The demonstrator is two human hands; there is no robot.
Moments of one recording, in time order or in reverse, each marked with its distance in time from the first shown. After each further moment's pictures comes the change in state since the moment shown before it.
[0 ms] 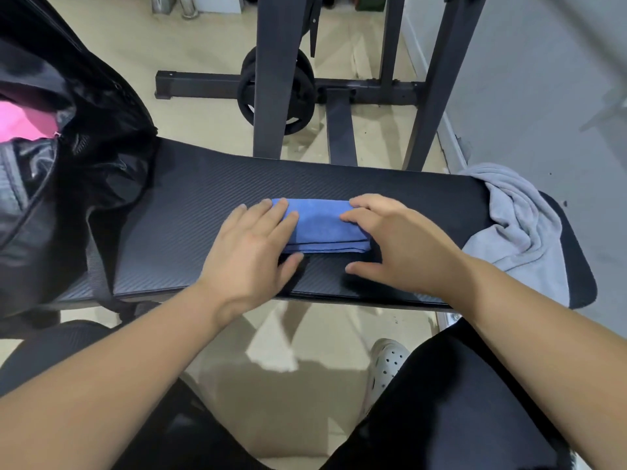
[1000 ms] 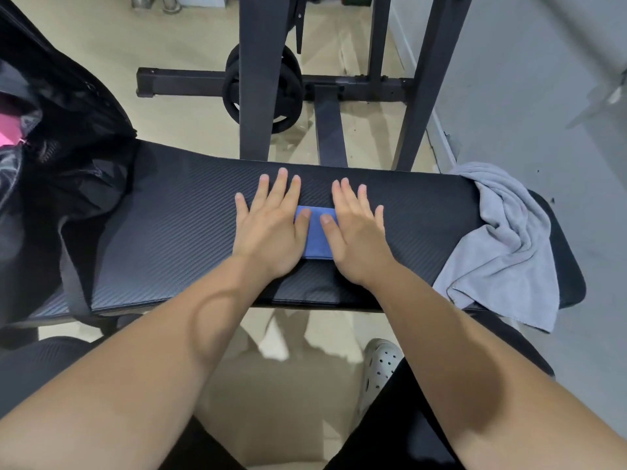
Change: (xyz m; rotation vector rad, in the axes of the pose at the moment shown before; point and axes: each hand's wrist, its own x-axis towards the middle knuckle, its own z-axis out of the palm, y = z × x) left_hand 0.065 0.019 0.034 -0.277 -0.120 -0.310; right_hand 0.047 -0.013 0.064 0.286 0.108 0.373
